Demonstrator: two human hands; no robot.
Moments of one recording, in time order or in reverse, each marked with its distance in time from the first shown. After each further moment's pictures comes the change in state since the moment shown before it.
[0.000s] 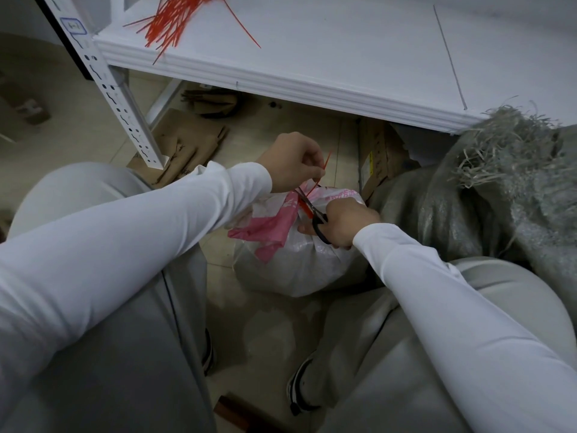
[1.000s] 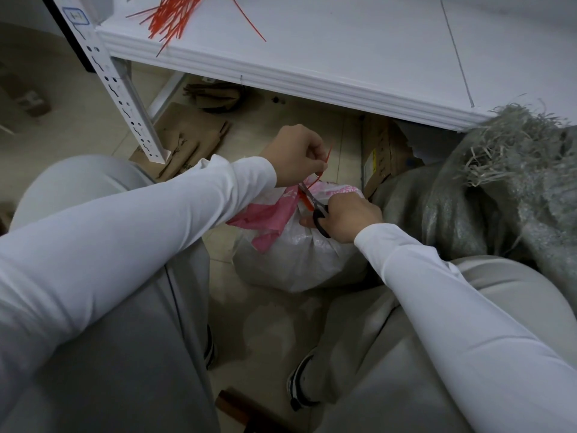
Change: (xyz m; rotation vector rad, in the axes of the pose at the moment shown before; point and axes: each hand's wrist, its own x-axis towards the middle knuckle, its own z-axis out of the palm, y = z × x) left_hand 0.003 -0.005 0.000 0.009 0.058 0.001; right_hand -0.002 -0.008 0.002 0.010 0.089 0.022
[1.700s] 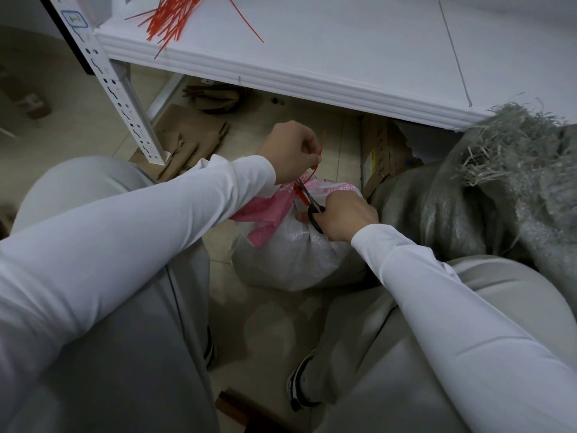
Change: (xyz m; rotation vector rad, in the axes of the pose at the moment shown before) left_hand 0.006 -0.004 0.003 -0.016 0.051 -0.063; right_hand -0.003 -0.001 -0.002 0.100 0.037 -0.001
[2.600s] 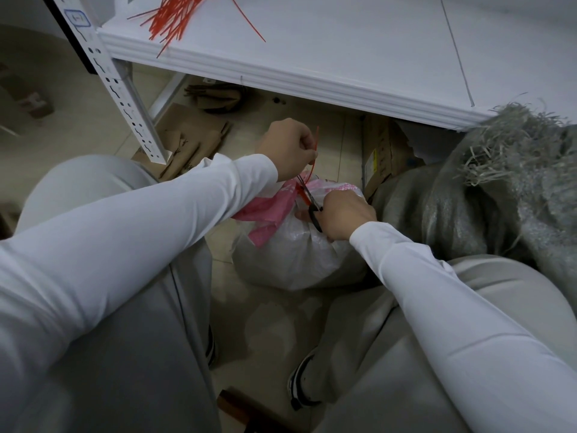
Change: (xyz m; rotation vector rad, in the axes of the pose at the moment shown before) left_hand 0.005 -0.007 0.003 -0.001 0.055 -0.062; right_hand -0.002 -0.006 -0.004 -0.066 -0.041 0.013
